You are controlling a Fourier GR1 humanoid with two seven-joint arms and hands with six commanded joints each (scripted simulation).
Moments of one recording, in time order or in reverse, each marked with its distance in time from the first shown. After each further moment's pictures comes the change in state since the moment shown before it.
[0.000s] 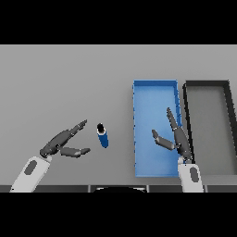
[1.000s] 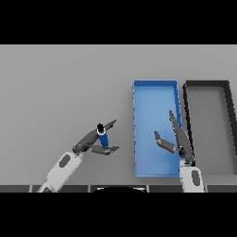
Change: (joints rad) left arm -0.147 -0.343 -0.110 0.277 -0.168 0.097 -0.114; right arm 0.041 -0.001 -0.007 -0.033 -0.007 -0.002 0.014
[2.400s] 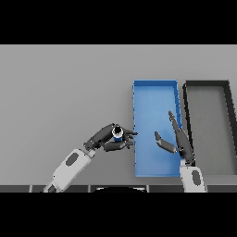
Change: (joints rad) left arm -0.079 -0.084 -0.035 -0.242 0.101 -0.007 0.092; right arm -0.003 -0.027 0.011 0.017 0.039 0.008 -0.044
